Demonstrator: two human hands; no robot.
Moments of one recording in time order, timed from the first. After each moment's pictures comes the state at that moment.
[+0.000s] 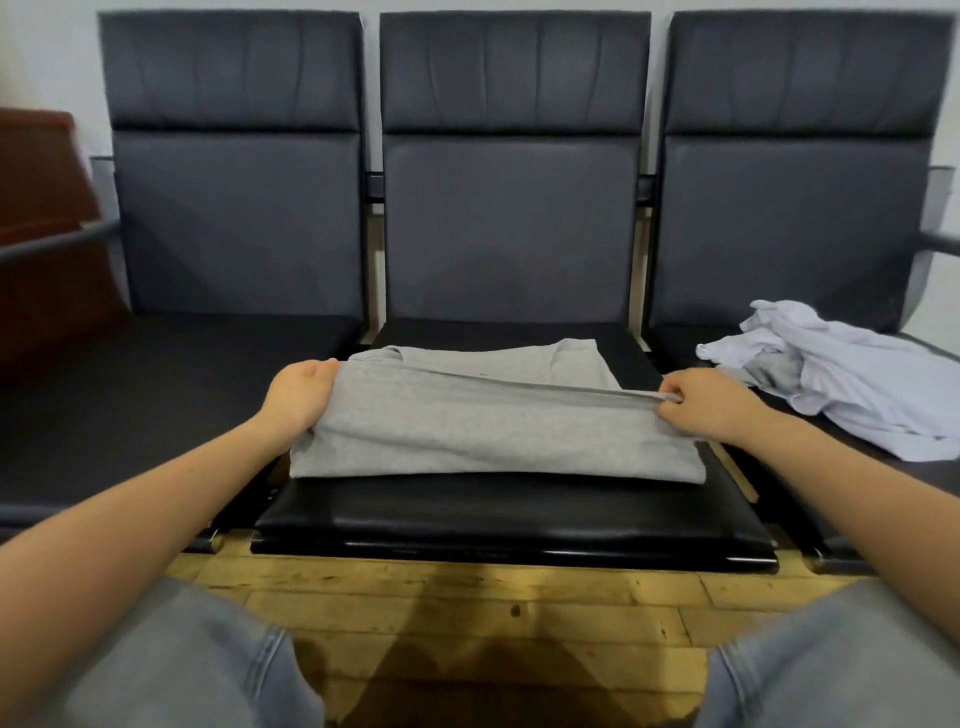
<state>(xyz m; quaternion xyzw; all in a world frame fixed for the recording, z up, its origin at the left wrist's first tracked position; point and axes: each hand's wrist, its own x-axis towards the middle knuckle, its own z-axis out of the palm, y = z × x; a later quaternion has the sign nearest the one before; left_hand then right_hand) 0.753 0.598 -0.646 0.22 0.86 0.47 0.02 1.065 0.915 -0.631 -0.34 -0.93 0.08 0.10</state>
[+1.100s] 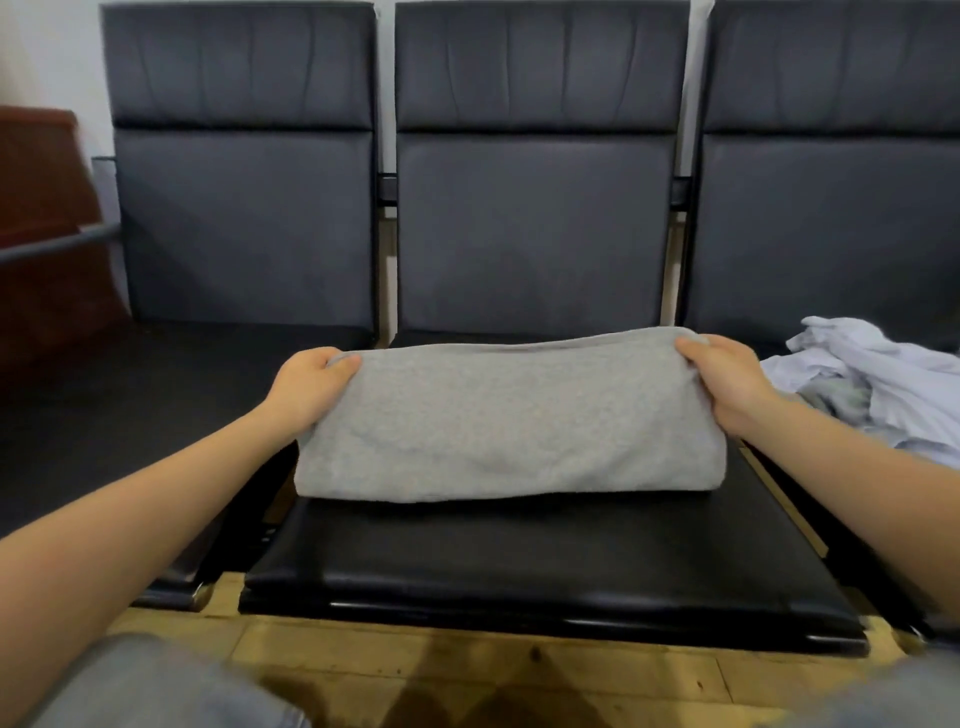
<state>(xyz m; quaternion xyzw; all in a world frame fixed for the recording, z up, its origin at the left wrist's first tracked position) 0.720 0.618 -0.630 0.28 0.84 0.46 0.02 0.996 0.931 -0.618 -0.38 -0.65 0.55 0.36</state>
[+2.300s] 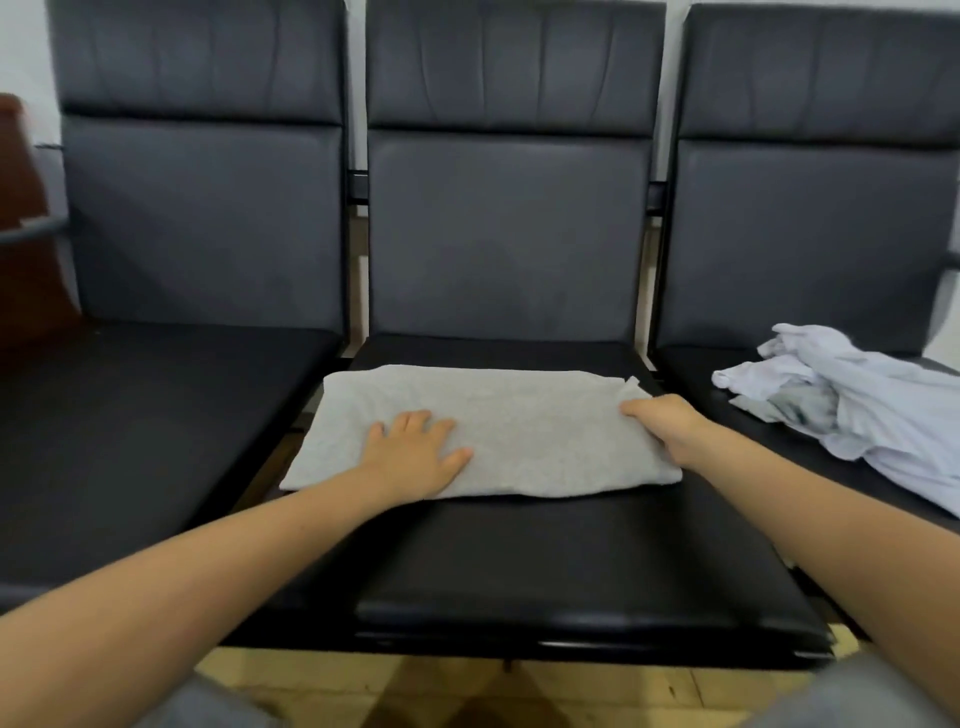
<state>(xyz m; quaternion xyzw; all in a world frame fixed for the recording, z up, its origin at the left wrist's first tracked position) 0.794 0.709 -0.692 0.43 0.90 0.02 0.01 0.978 0.943 -0.656 -0.51 -0.68 0.50 0.18</state>
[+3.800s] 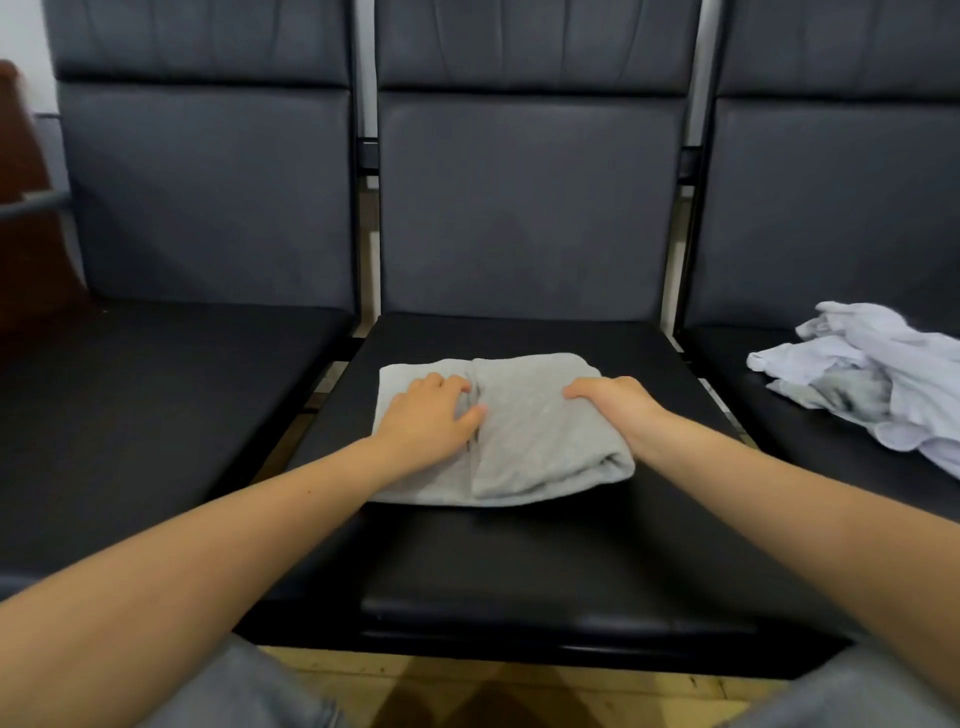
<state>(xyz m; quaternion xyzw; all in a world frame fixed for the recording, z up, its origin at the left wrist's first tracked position) 0.778 0.719 -0.681 0.45 0.87 0.18 0.00 0.932 0.879 -0.654 -0.42 -0.66 0.60 0.17</state>
